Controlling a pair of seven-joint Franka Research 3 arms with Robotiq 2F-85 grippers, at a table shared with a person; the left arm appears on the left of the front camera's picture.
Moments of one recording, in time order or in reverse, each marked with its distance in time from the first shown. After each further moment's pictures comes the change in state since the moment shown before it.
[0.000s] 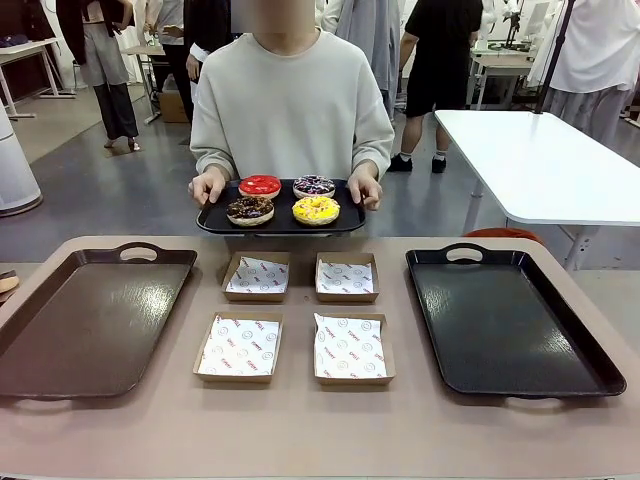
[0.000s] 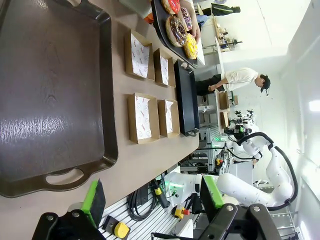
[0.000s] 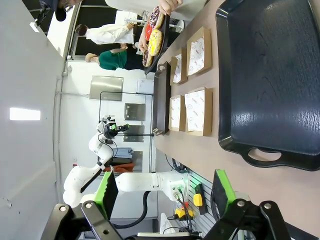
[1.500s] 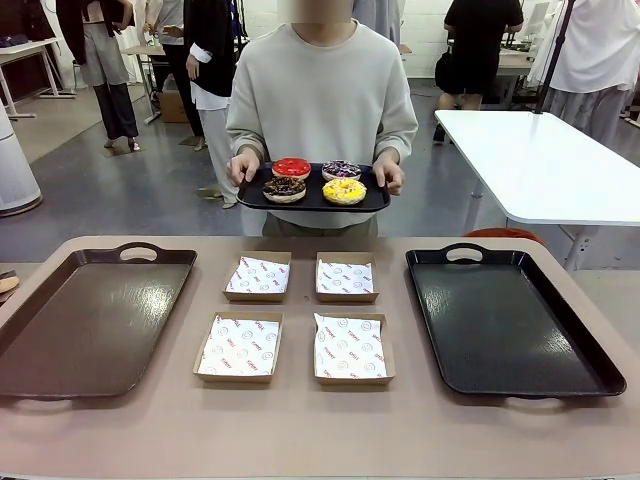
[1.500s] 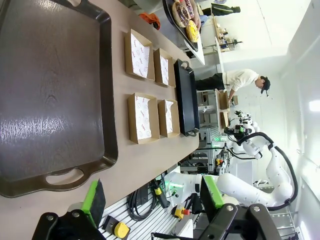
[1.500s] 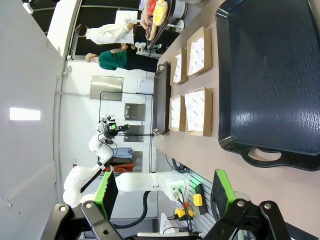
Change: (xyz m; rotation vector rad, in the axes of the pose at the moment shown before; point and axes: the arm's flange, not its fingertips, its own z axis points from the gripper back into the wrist) left arm 0.000 0.000 0.000 0.000 0.000 0.000; right arm 0.000 0.000 0.000 0.000 0.000 0.000
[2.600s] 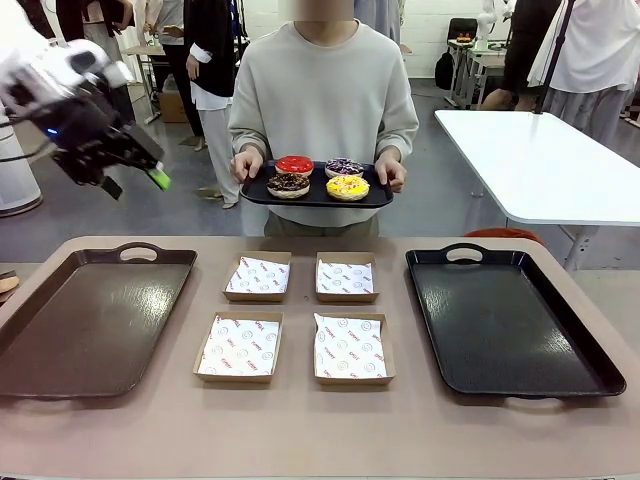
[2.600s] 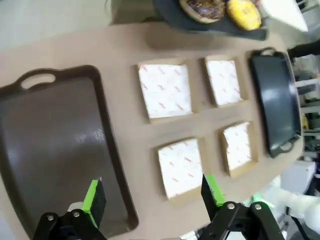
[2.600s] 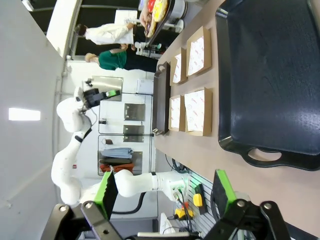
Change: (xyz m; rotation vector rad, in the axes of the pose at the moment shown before) left arm 0.125 -0.217 -0.248 0.691 0.140 -0.328; right arm 0.000 0.000 0.000 -0.001 -0.001 -0.001
